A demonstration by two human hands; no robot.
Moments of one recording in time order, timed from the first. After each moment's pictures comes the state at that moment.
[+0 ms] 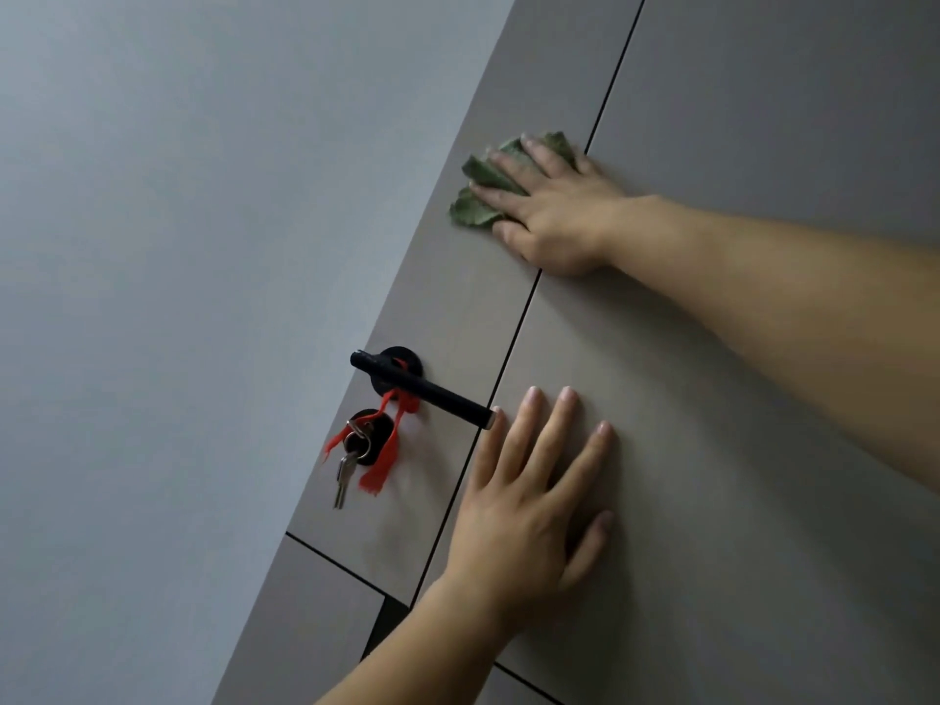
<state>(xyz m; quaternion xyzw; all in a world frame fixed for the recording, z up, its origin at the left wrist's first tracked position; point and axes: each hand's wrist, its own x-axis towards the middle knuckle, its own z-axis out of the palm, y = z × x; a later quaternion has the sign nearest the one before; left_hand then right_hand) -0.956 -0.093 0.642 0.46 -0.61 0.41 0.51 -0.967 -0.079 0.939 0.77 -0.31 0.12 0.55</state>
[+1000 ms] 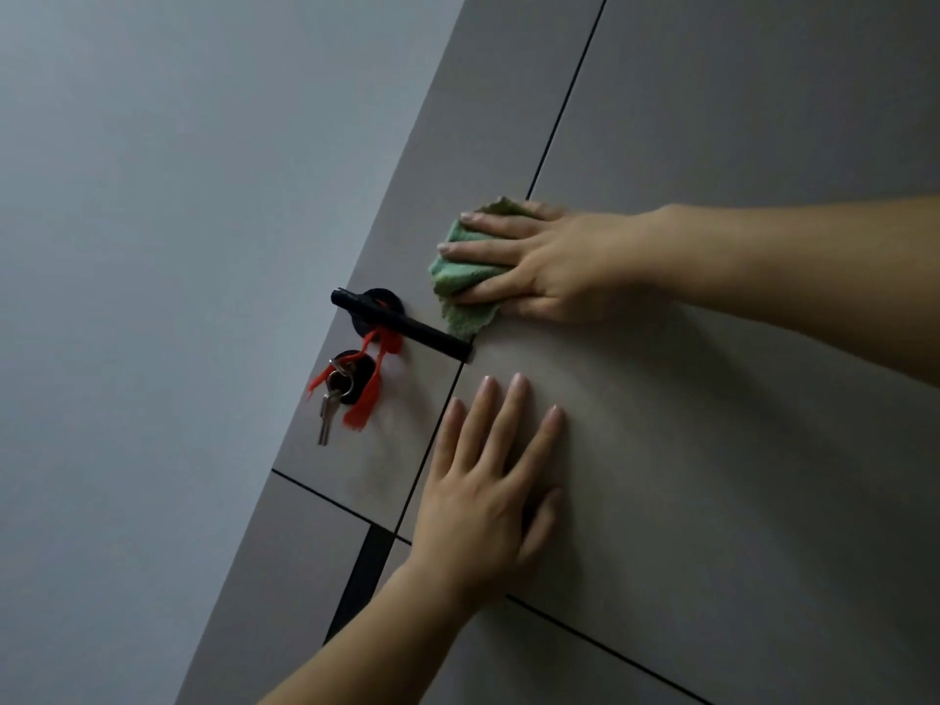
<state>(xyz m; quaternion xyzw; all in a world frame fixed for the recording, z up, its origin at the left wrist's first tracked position) -0.960 -0.086 0.596 0.50 -0.62 0.36 0.48 -1.013 -0.079 0.881 0.78 -0.14 -0.12 0.60</state>
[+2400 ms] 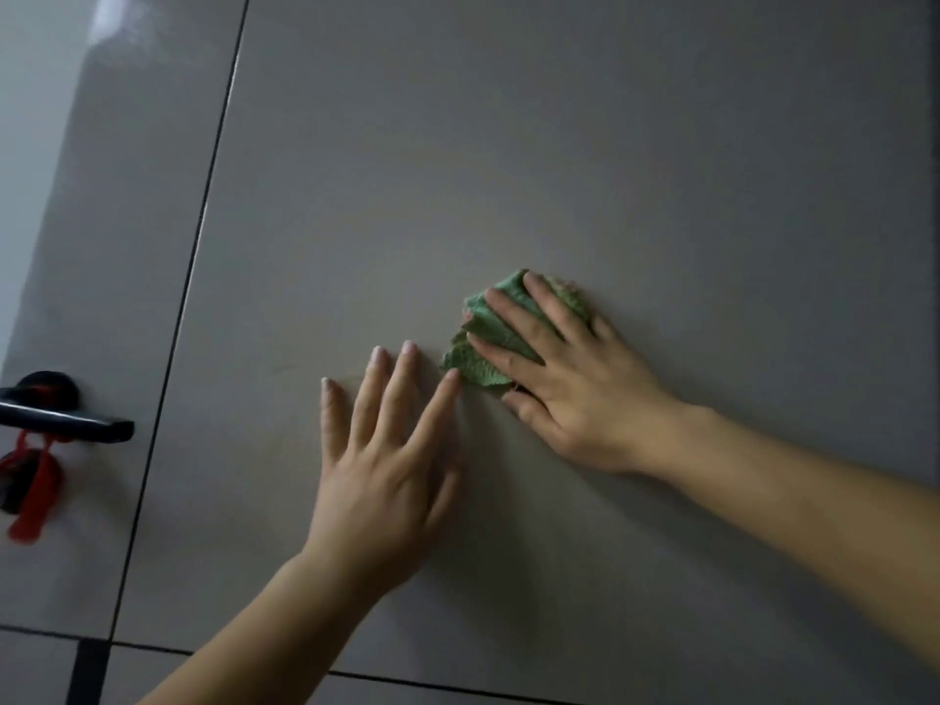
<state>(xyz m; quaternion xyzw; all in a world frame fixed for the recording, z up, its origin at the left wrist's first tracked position) -1.091 -0.070 0.692 0.44 -0.66 0.38 0.48 -1.310 -0.073 0.809 0.72 -0.31 0.20 0.59</state>
